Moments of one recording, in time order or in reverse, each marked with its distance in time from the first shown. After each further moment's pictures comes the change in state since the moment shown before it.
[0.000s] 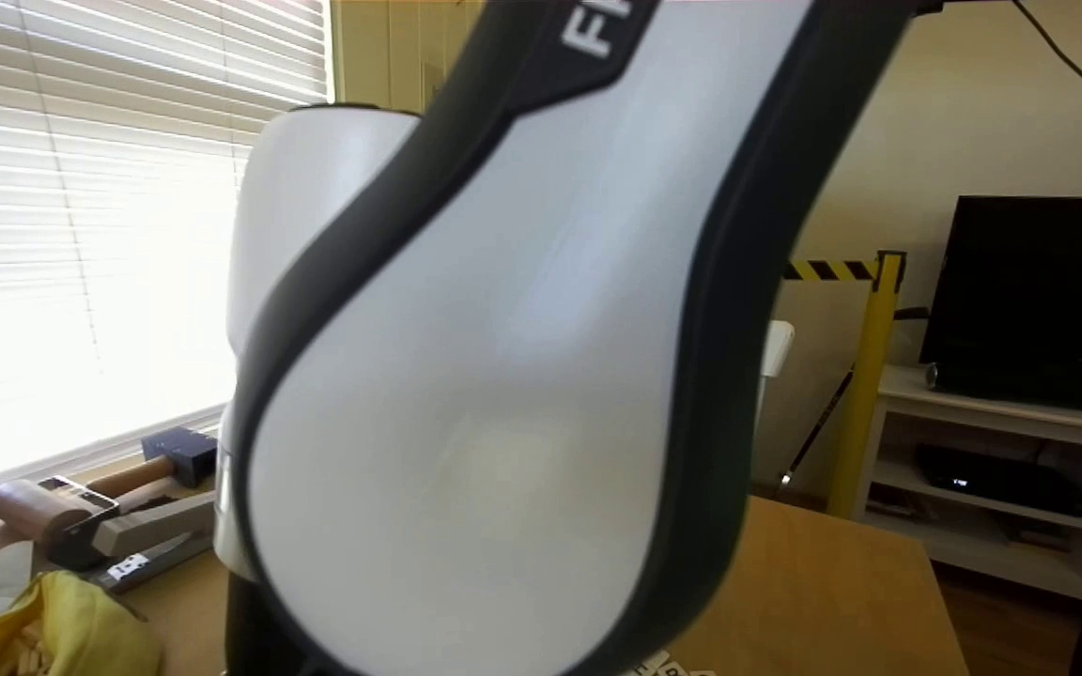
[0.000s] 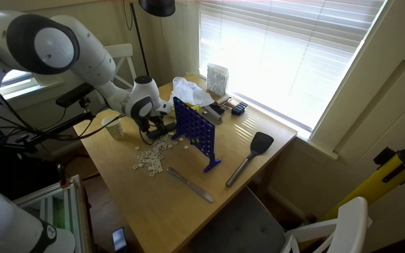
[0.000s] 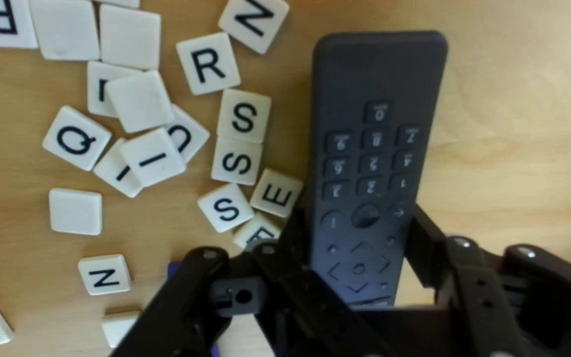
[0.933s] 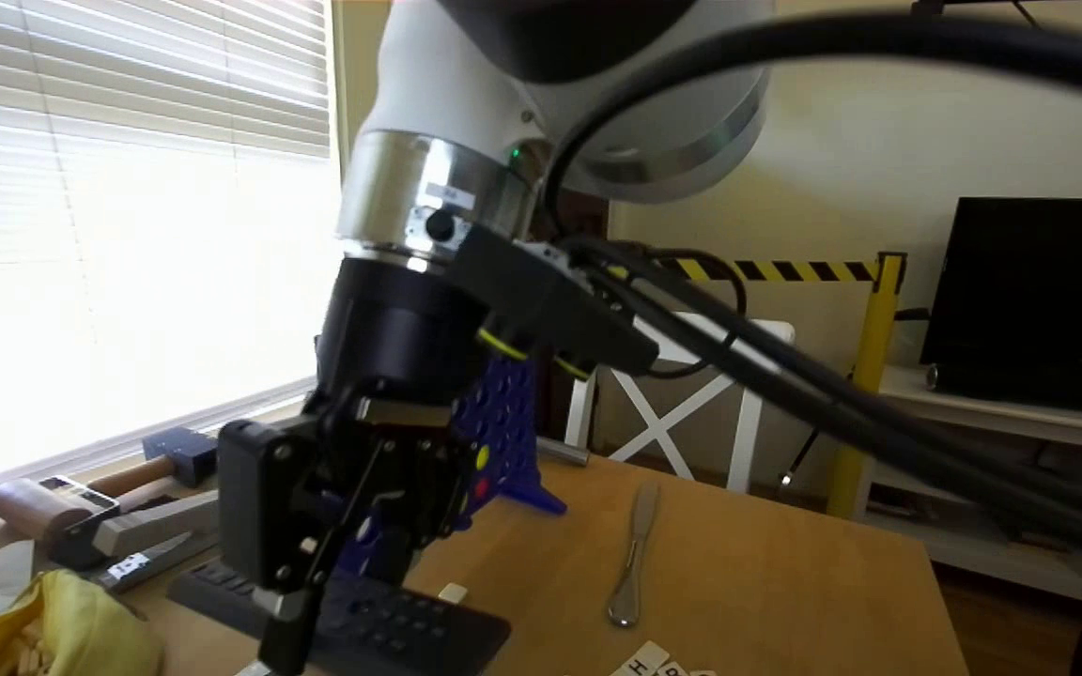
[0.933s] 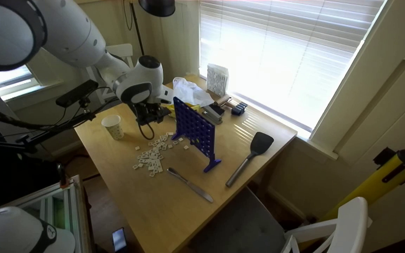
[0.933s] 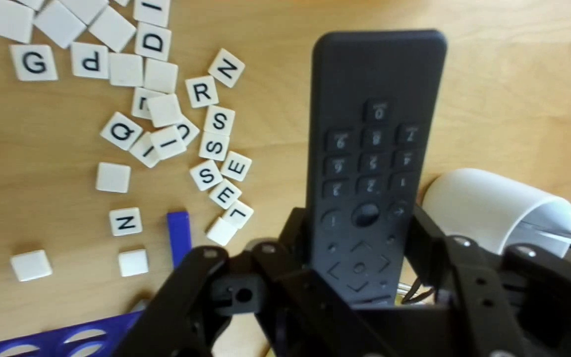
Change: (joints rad) arm -0.558 -0.310 0.494 -0.197 0.181 -0.155 -0.341
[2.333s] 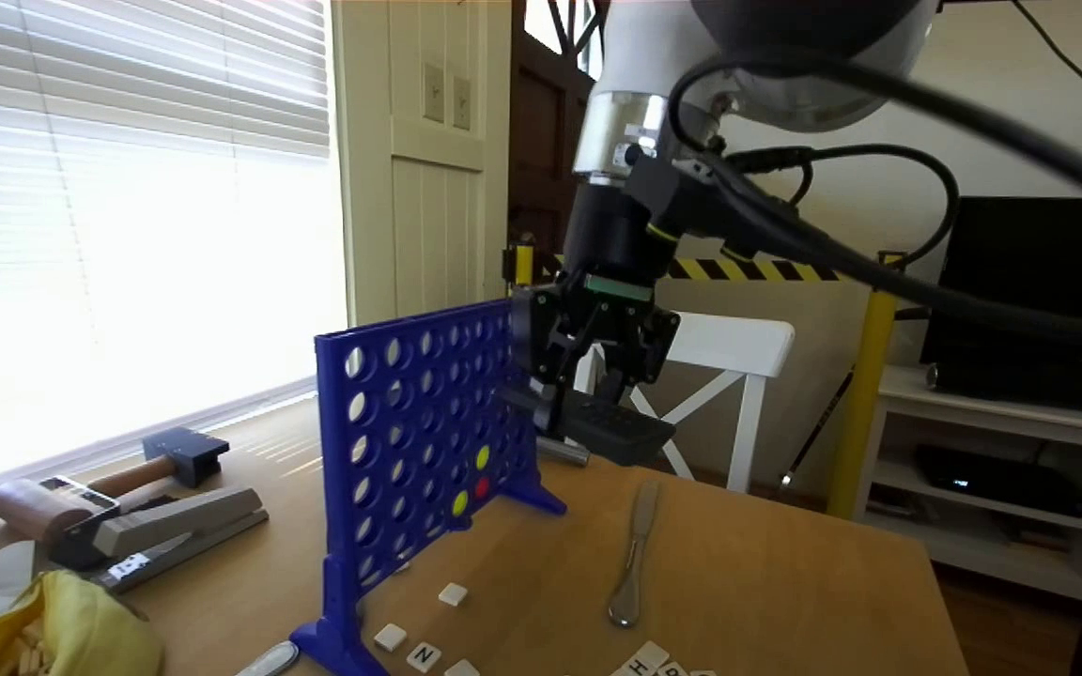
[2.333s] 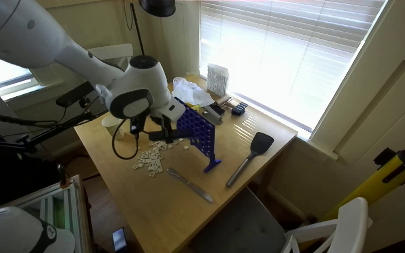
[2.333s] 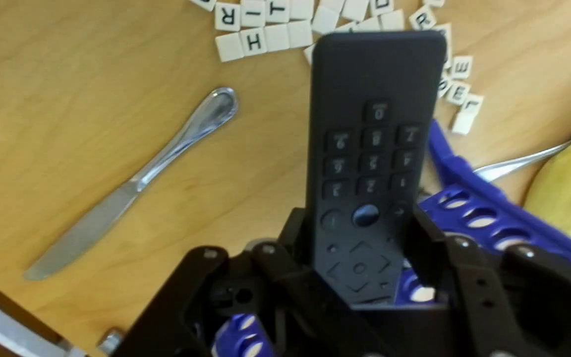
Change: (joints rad) arm -0.004 -0.342 -0.273 -0.302 -0.149 0.024 0.424
